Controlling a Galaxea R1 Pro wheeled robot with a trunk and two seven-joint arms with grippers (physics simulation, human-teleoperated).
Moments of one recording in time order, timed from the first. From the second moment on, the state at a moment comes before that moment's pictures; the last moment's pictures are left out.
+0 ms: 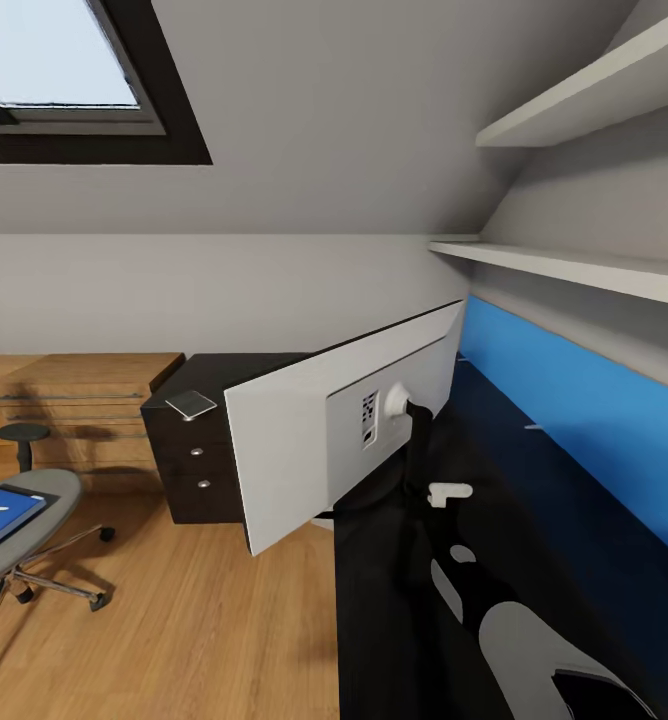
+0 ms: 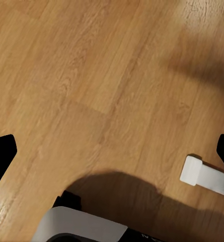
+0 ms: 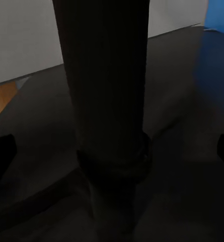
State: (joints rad) left arm 0.28 -0.03 0.28 -1.34 0.28 0.45 -0.01; right arm -0.75 0.10 -0.15 -0.33 0.15 -0.41 -0.03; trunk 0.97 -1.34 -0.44
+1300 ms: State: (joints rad) left arm 0.28 -0.03 0.28 -1.34 0.28 0.45 -0.01; right arm -0.75 0.09 -0.15 -0.33 0.16 -0.41 -0.03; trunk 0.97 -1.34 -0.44
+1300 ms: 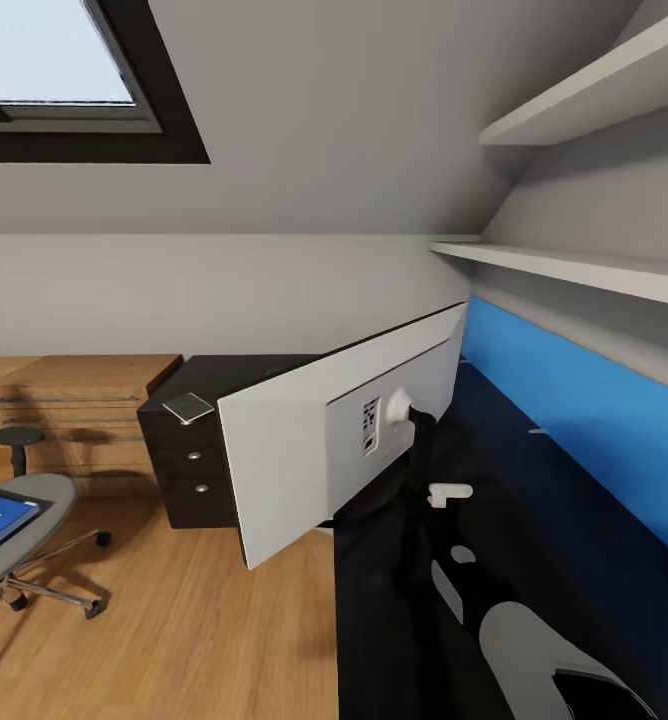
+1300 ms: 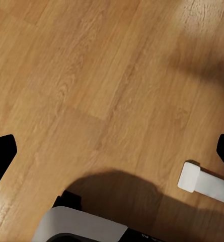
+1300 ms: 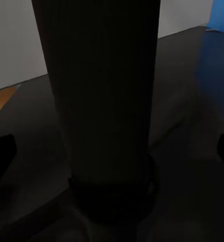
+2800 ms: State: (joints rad) left arm 0.28 -0.03 0.28 -1.34 0.28 0.45 -0.01; right arm -0.75 0.09 -0.15 -0.33 0.16 -0.41 -0.03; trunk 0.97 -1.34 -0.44
